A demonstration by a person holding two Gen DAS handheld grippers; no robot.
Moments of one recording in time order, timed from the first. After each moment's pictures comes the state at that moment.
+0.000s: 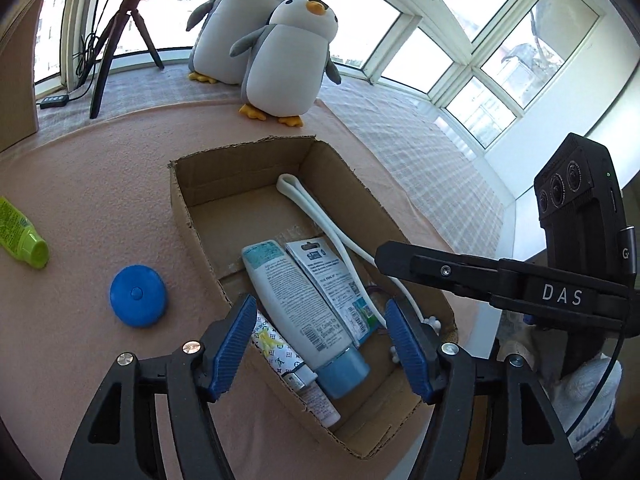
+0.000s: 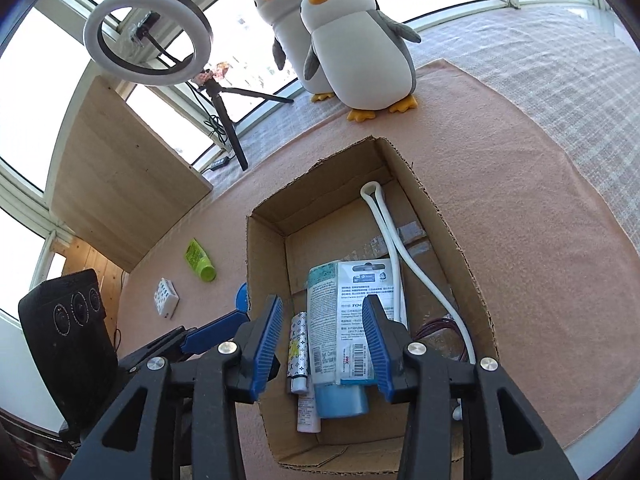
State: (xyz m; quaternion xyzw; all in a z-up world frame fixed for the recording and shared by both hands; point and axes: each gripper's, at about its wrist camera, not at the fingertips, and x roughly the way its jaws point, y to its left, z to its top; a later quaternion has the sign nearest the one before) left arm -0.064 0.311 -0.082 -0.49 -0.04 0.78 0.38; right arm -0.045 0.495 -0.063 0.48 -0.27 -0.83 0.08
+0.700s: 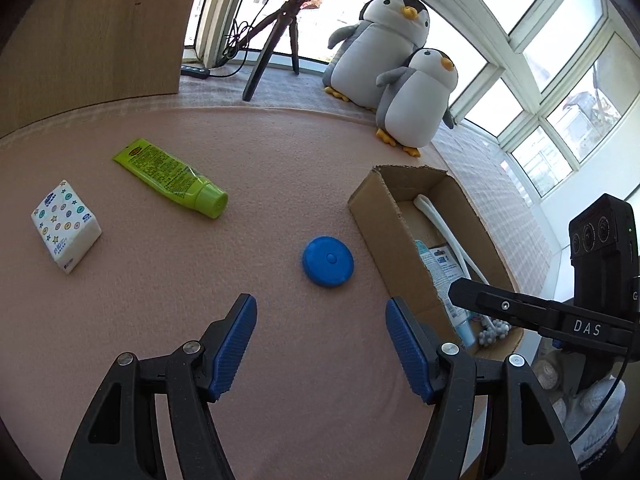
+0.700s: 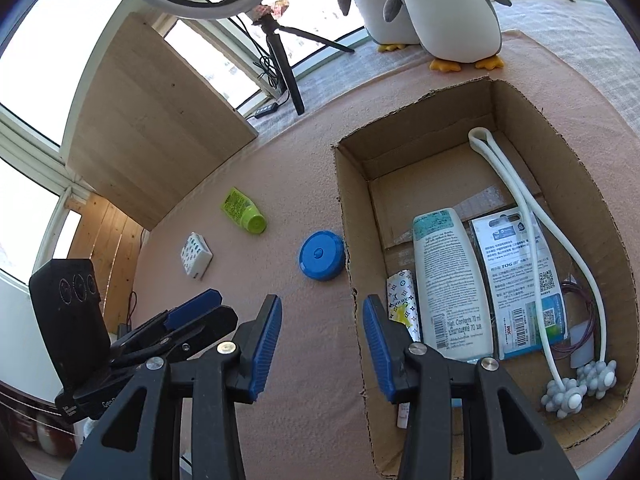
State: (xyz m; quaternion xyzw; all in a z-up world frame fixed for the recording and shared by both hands) left arm -0.077 0.153 -0.087 -0.50 -0.09 0.82 0.26; right arm -0.052 0.396 -0.075 0.51 -0.24 -0.82 0.15
